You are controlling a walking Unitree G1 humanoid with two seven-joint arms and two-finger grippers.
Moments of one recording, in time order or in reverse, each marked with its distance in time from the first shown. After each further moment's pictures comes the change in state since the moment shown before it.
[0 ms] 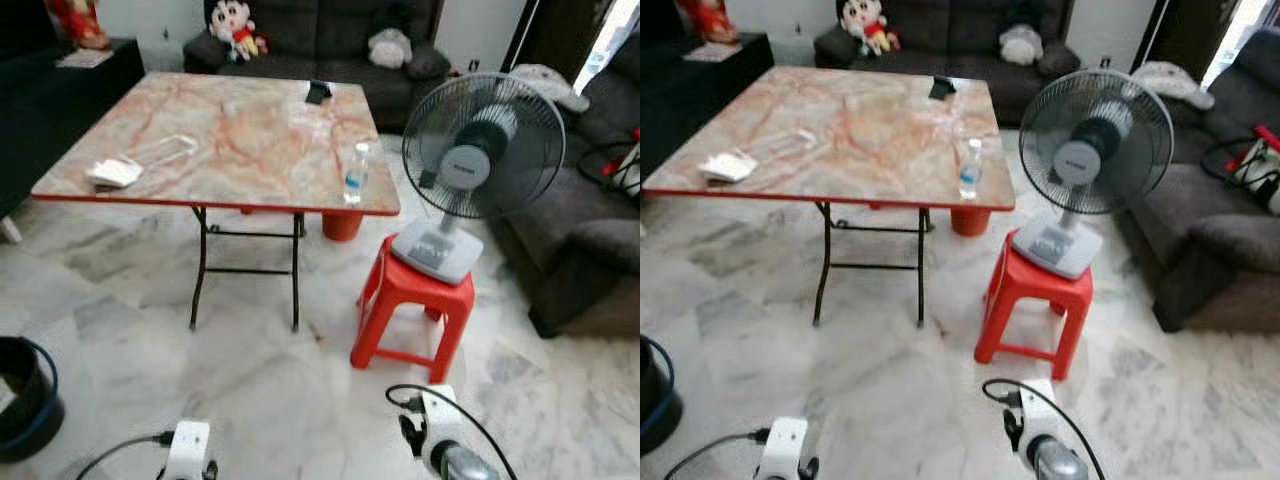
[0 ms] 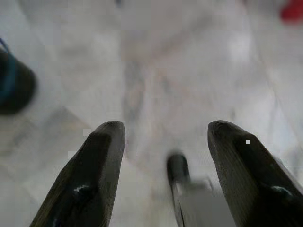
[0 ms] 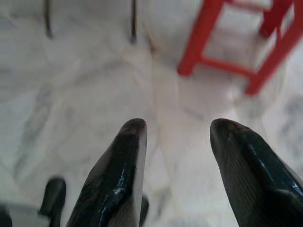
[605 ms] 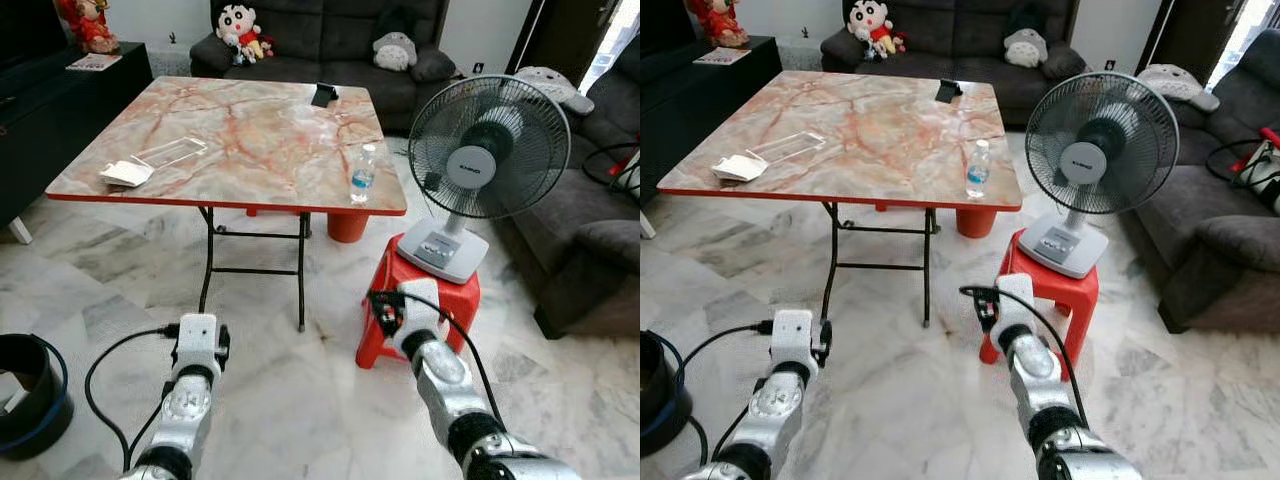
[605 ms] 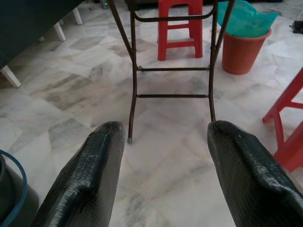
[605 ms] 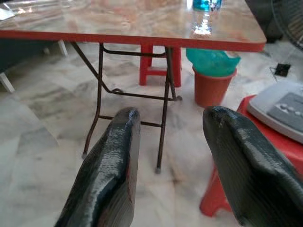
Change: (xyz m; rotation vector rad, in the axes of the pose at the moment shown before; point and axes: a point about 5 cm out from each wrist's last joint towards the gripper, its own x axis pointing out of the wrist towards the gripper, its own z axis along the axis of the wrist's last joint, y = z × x) left arm 0.006 -0.005 0.127 -0.088 -0.539 0.053; right arm 0.007 0.033 0.146 -0.005 -0.563 0.128
